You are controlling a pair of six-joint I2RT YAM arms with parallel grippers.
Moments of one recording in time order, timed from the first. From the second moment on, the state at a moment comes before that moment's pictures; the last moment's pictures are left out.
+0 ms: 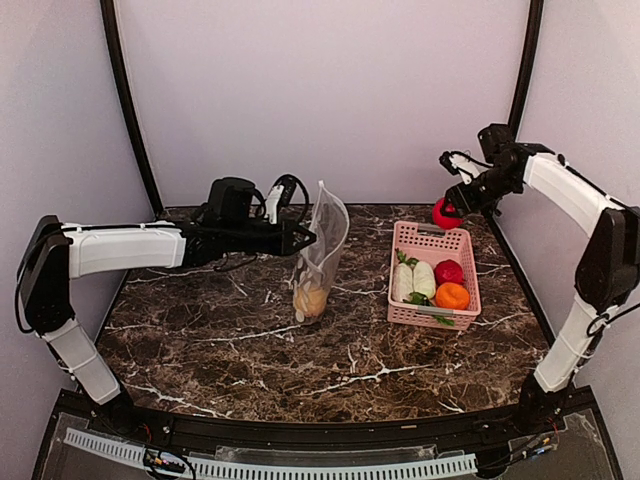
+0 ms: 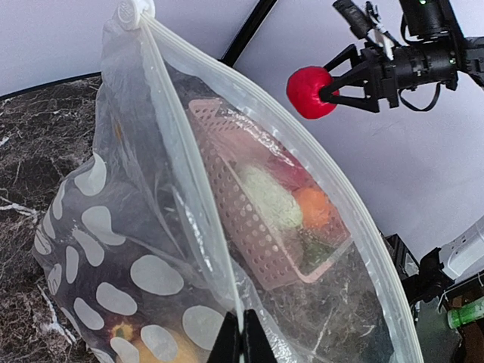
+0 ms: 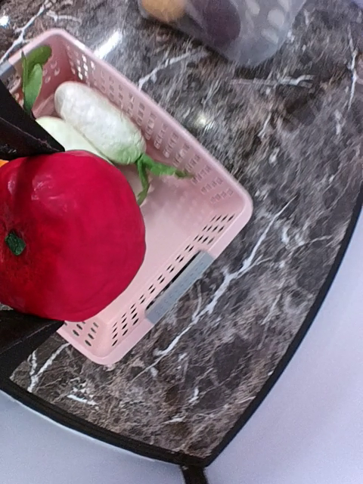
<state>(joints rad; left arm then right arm) -0.70 1.65 1.16 0.08 0.35 -0.42 0.16 1.74 1.66 -0.90 -0.21 -0.33</state>
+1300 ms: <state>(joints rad) -0.70 1.56 1.24 -0.03 0.50 -0.28 0.63 1.74 1.93 -0.81 -0.72 -0.24</state>
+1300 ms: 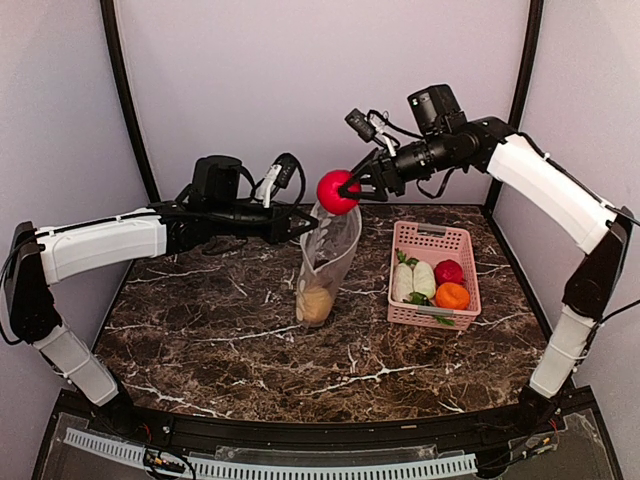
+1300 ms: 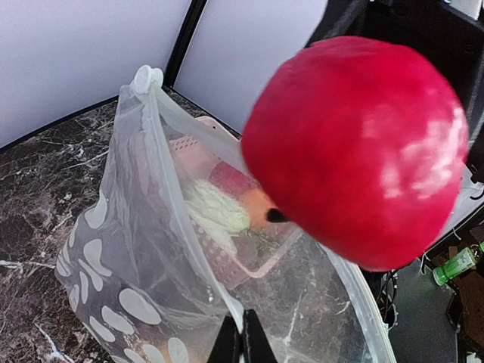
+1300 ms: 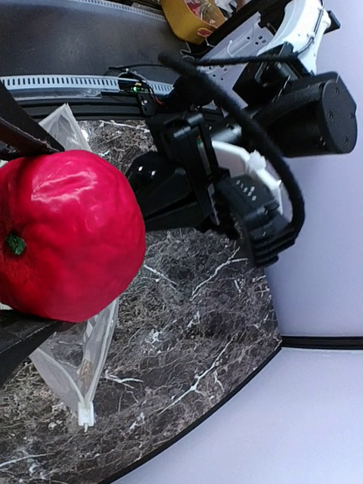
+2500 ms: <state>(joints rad) -0.73 1.59 1.24 -0.05 0.50 -0.30 0.71 1.91 1.97 -0.86 -0.22 -0.37</state>
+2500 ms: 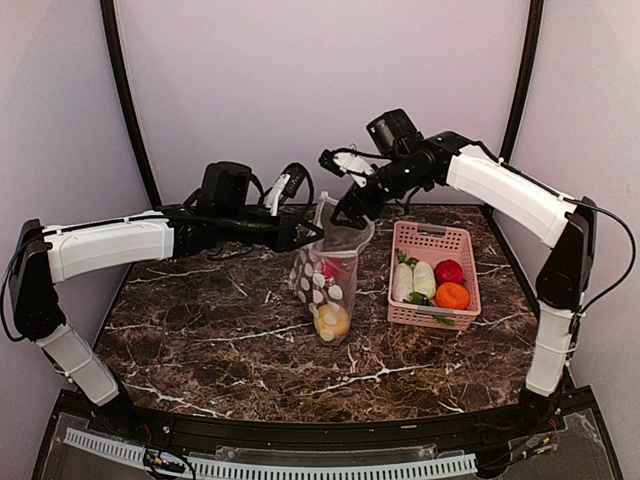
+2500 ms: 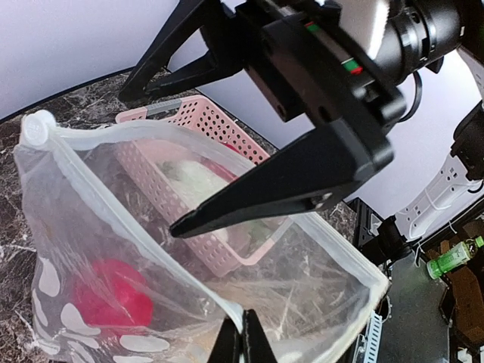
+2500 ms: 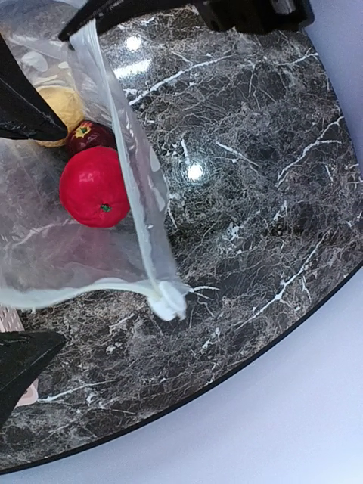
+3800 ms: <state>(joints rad) -0.70 1.65 1.32 -0.16 0.46 -0.35 0.25 1.49 1.35 -0.77 -0.22 -0.46</state>
